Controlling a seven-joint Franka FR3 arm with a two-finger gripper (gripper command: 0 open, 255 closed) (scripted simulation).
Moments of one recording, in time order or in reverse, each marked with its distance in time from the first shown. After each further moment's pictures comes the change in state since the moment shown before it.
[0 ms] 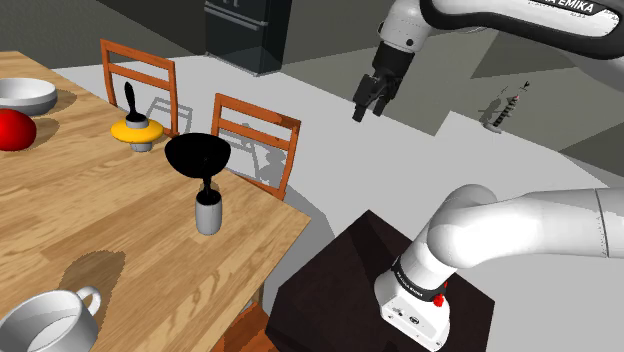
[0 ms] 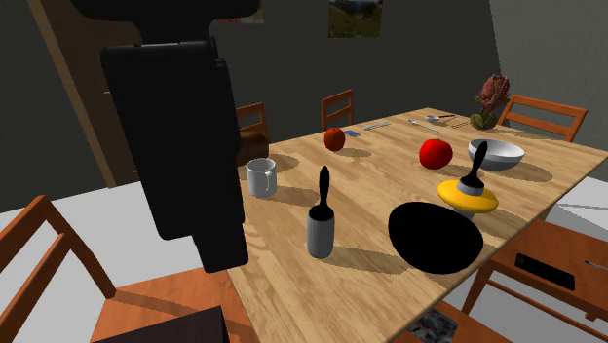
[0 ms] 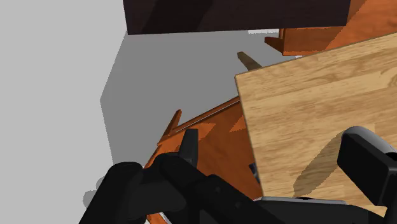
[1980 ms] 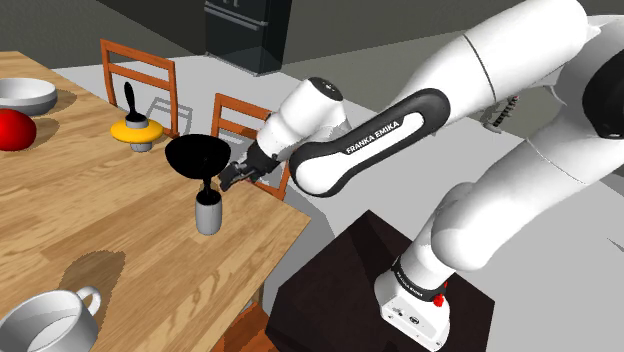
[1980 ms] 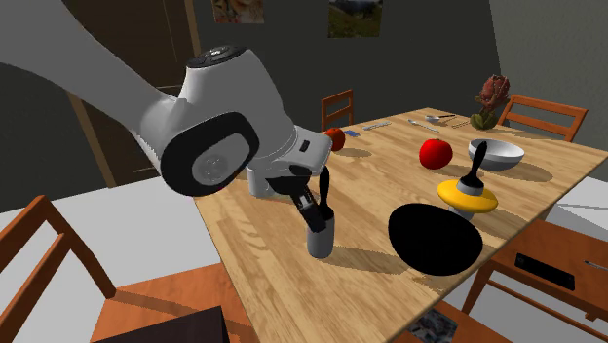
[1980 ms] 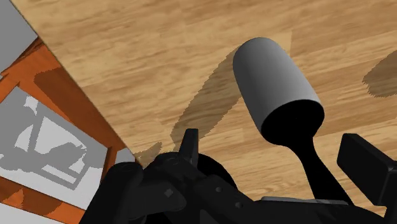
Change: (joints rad) arm 0.103 0.618 0.430 -0.276 0.182 1.347 0.333
